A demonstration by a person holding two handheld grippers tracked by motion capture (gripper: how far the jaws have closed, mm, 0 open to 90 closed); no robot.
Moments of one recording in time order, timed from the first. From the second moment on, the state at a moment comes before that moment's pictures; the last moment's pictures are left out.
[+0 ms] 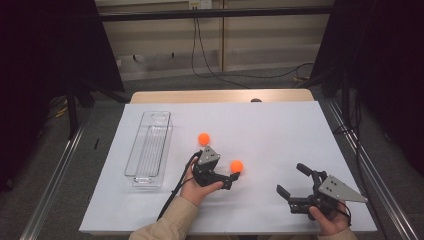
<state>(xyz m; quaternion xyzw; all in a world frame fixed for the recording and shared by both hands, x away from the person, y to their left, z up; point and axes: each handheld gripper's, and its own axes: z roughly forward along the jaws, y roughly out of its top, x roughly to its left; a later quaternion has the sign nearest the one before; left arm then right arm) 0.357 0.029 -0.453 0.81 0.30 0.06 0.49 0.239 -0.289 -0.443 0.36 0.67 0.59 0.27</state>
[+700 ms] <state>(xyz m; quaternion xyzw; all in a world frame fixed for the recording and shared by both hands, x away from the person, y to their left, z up) 0.360 0.023 -0.455 0.81 0.31 0.06 0.49 0.239 -0.289 -0.443 0.36 0.67 0.59 0.27</state>
